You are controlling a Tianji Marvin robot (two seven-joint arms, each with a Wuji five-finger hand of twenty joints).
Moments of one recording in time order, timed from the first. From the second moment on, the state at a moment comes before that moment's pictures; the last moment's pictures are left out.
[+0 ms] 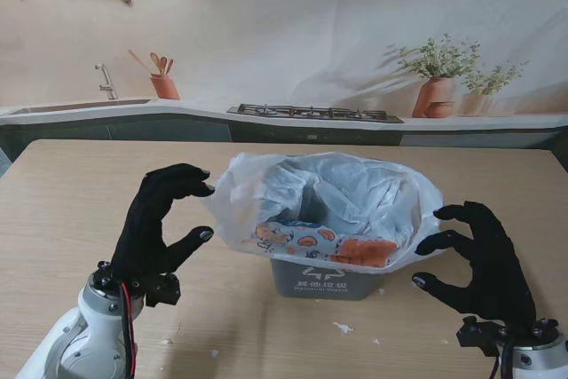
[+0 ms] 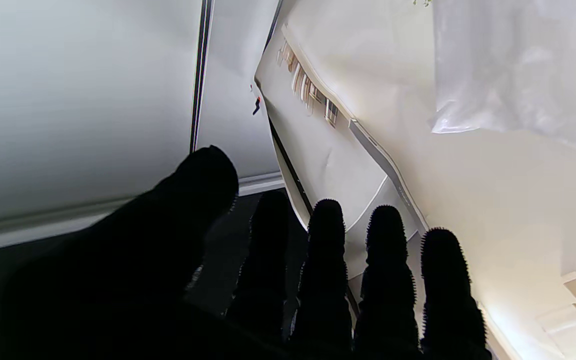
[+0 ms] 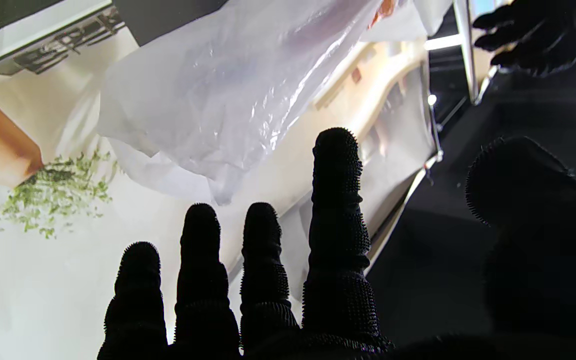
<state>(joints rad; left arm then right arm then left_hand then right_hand) 1.84 -1.20 -1.40 -1.86 0.67 -0.83 0.50 -2.22 -1.20 1.77 -1.99 -0.71 -0.68 -0.51 0.58 -0.47 0.86 -0.12 0.33 0.03 0.85 0.48 0.36 0.11 0.66 0.47 0.25 0.18 0.69 0.59 -0.07 0.23 1.02 0.51 0.27 -0.57 0.65 -0.15 0.86 -0.14 0.81 0.45 0.34 0.08 0.86 0.40 0.31 0.15 0.60 0.38 0.09 0.19 0.35 0.54</state>
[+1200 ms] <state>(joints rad) 1.65 -1.08 -1.22 -1.74 1.01 -0.63 0.32 -2.21 -1.20 1.78 -1.99 -0.61 -0.69 -0.40 0.46 -0.47 0.77 -0.12 0.60 0.07 0.63 0.41 0.53 0.10 0.57 0.43 0.23 0.17 0.51 0.48 -0.08 0.36 0.65 0.32 0.27 -0.55 0.65 -0.15 0.57 -0.15 0.73 0.41 0.28 0.08 0.83 0.38 0.30 0.15 0.56 0.36 0.08 0.20 0.35 0.56</state>
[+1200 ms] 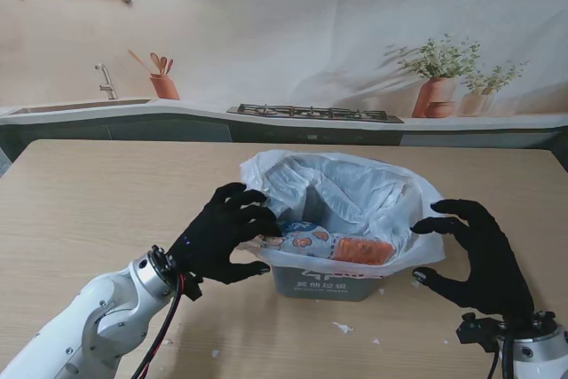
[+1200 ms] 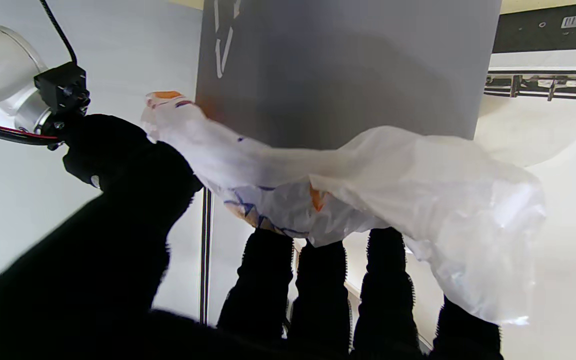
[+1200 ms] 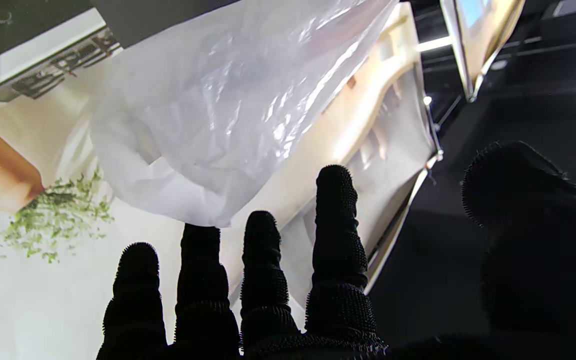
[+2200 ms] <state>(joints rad) 1.62 -1.06 -1.14 -1.78 1.09 -0.47 0.29 -2.18 -1.19 1.90 -1.99 -0.42 -0.51 -0.25 0.65 -0.62 0.86 -0.14 0.80 -0.06 1.08 0.51 0.83 0.03 0.65 0.64 0.38 0.11 0.63 0.58 -0.09 0.39 0.73 0.36 0.23 -0.49 0.64 -0.13 0.40 -0.12 0.70 0.37 0.31 0.08 0.84 0.39 0.36 0.15 0.57 0.36 0.09 0.24 0.36 0.57</state>
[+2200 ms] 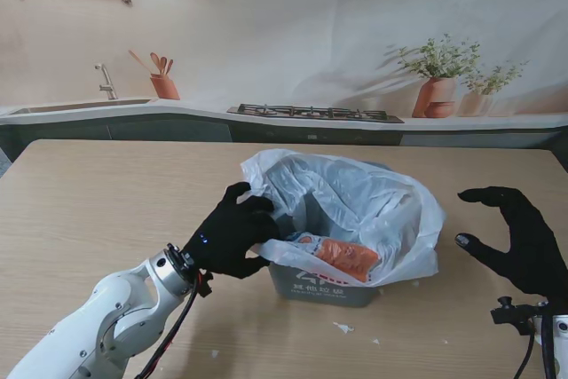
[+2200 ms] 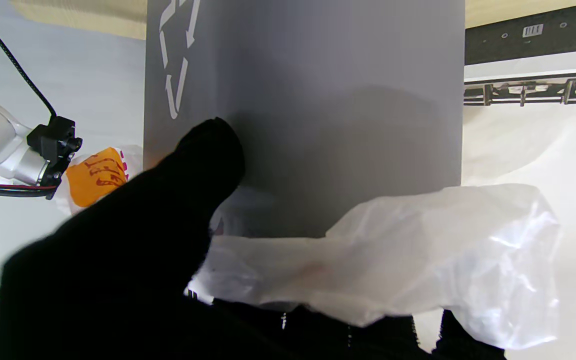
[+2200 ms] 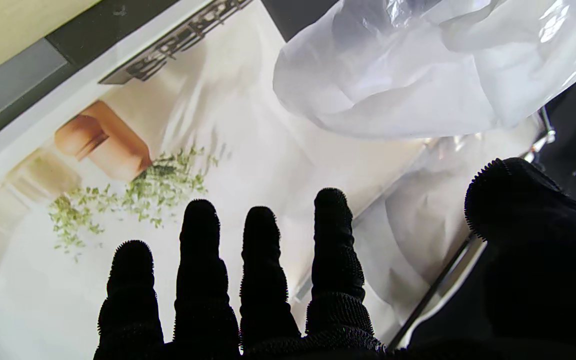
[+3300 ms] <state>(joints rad) 1.58 -1.06 -1.10 -1.75 1.17 -0.44 0.34 -1.80 -1.10 1.88 -1.91 -0.44 -0.31 0.10 0.61 -0.63 0.88 -0.14 0.80 -0.08 1.10 0.55 0.84 0.03 0.64 0.68 0.42 0.11 0.66 0.61 -0.09 0.39 0.76 0.37 0.22 -0.47 0.63 -0.13 0.34 0.06 0.69 0.30 0.24 0.07 0.81 0.38 0.26 0.14 0.49 0.33 0.00 0.20 0.35 0.59</state>
